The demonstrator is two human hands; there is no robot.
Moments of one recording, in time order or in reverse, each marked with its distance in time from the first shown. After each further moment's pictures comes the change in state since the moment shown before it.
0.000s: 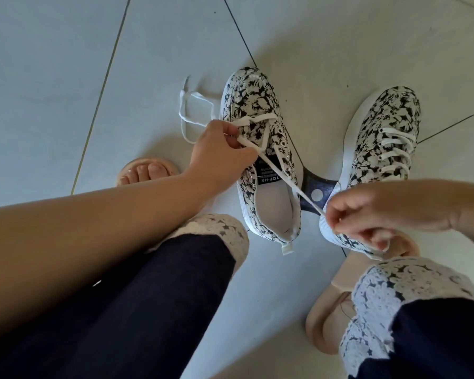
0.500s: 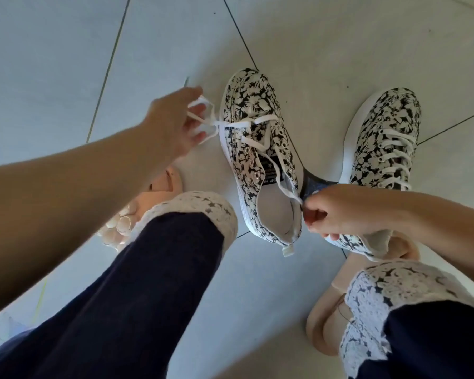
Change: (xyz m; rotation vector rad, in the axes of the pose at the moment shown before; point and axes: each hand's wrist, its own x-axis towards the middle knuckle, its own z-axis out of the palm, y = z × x) left_hand 0.050 0.017 -0.050 -0.624 0.106 -0.401; right_hand 0.047 -0.006 0.013 -0.549 0.267 -0.115
